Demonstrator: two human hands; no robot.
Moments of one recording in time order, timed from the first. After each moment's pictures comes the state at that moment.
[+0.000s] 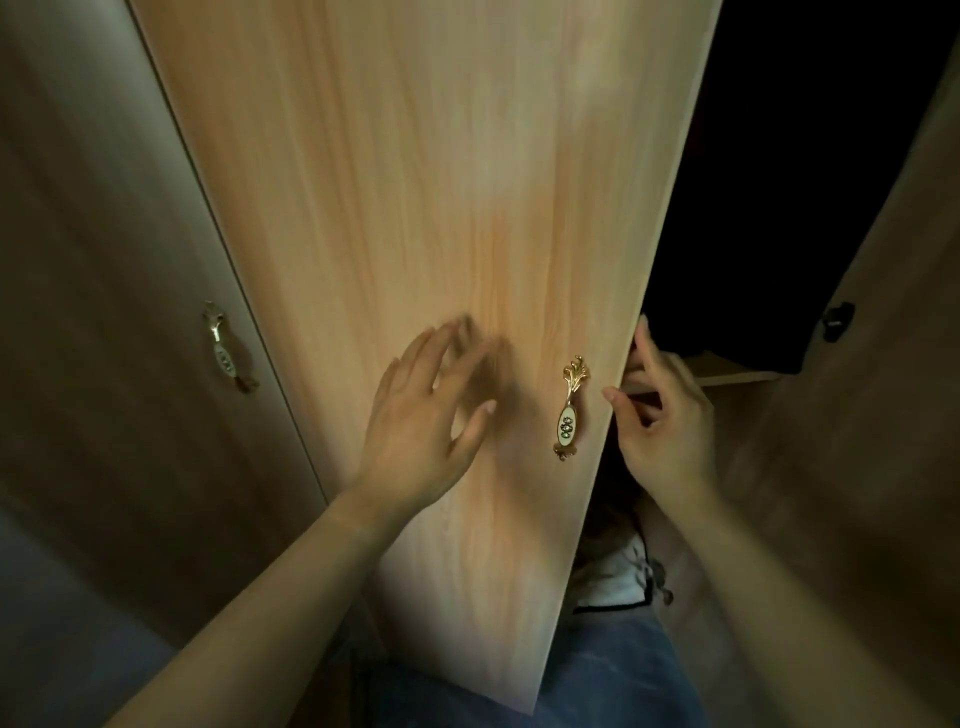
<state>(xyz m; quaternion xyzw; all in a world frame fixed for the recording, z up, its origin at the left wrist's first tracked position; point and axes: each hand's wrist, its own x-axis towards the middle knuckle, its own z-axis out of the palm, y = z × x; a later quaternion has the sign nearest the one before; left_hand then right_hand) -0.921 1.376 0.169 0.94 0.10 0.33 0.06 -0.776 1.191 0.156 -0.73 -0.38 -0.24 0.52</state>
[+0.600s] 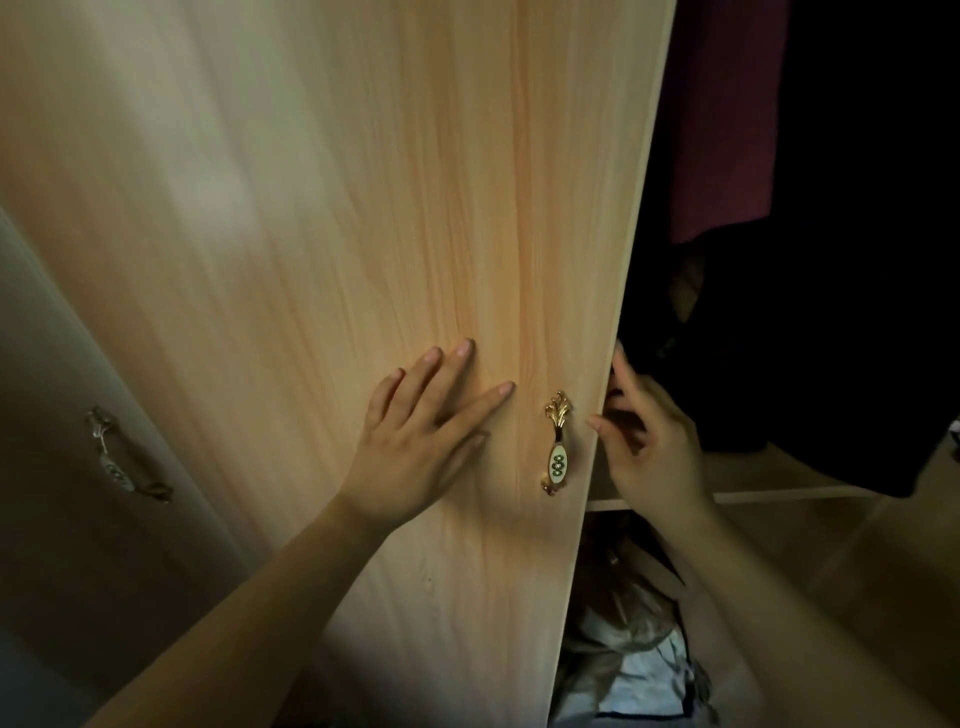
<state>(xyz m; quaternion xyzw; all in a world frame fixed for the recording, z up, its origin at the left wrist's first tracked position) -0.766 1.453 0.158 0.87 0.07 0.42 -0.24 -0.608 1.266 0.151 -0.70 -0.46 -0.15 0.53</state>
